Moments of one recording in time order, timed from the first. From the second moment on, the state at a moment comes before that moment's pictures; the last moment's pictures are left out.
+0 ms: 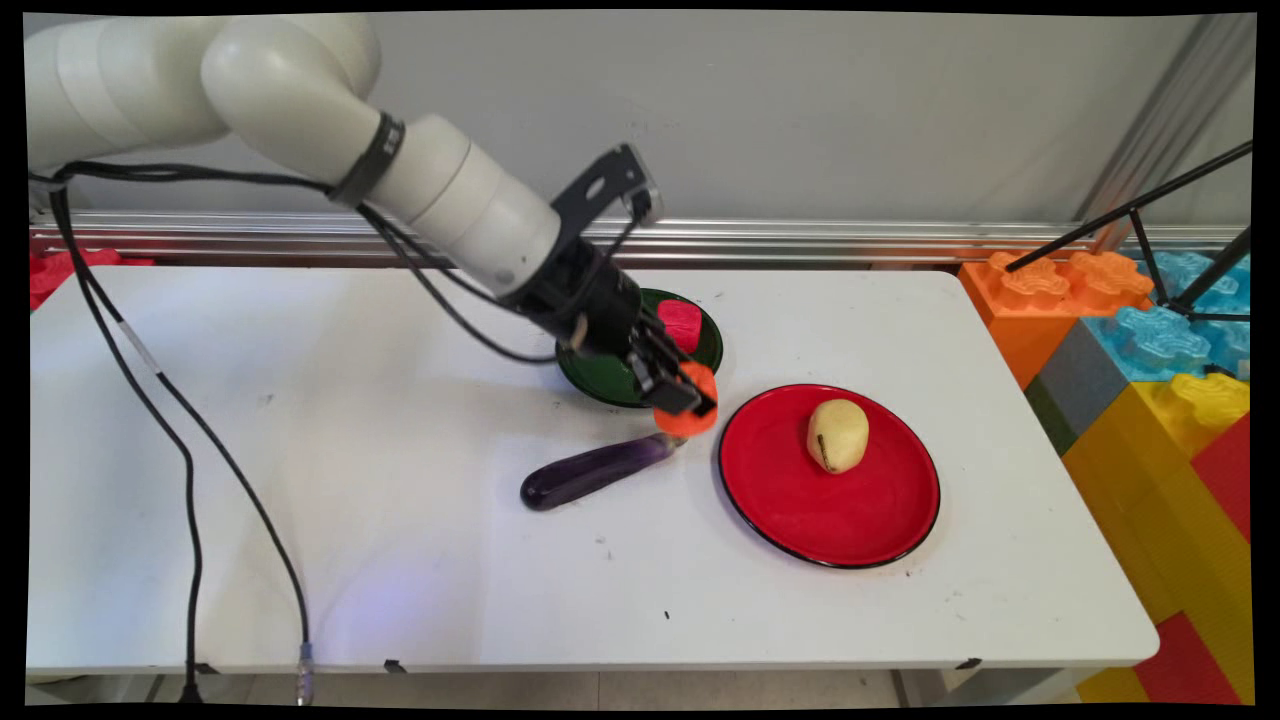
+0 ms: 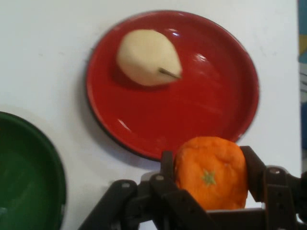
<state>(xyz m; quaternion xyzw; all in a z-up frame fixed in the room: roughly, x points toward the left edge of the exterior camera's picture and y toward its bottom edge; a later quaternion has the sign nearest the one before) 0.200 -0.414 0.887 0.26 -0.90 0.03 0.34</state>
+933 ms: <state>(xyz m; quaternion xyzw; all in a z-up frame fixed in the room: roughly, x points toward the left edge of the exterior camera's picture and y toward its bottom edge) 0.182 -0.358 0.831 0.23 -0.93 0.00 0.28</state>
